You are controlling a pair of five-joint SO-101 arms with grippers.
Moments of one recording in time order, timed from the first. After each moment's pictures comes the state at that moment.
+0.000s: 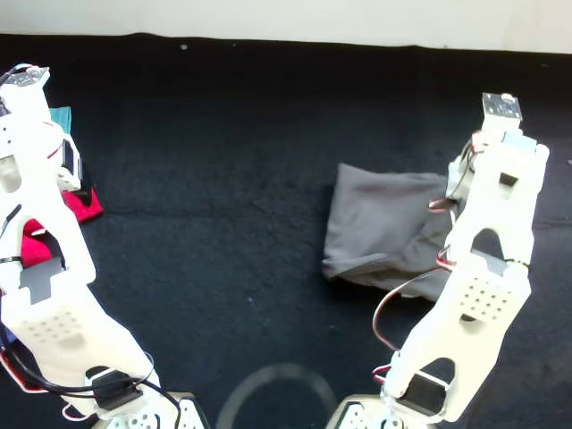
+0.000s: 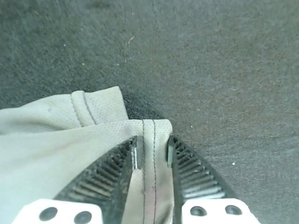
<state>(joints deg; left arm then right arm) -31.7 22.8 -32.5 100.6 -12.4 18.1 38.9 -27.6 71.6 14.3</state>
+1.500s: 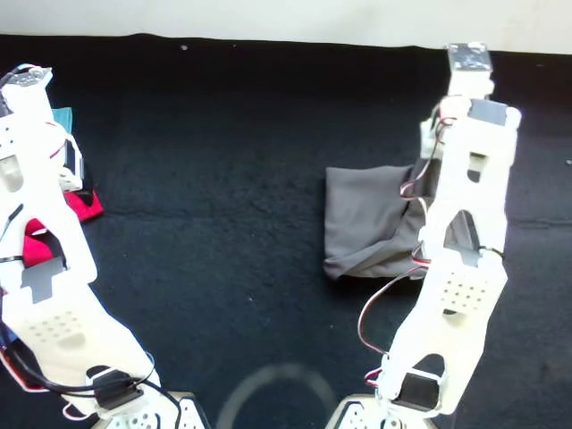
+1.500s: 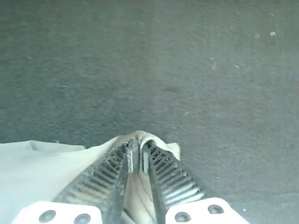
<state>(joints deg) -31.4 22.8 -32.5 100.6 -12.4 8.5 38.9 -42.1 74.4 14.3</state>
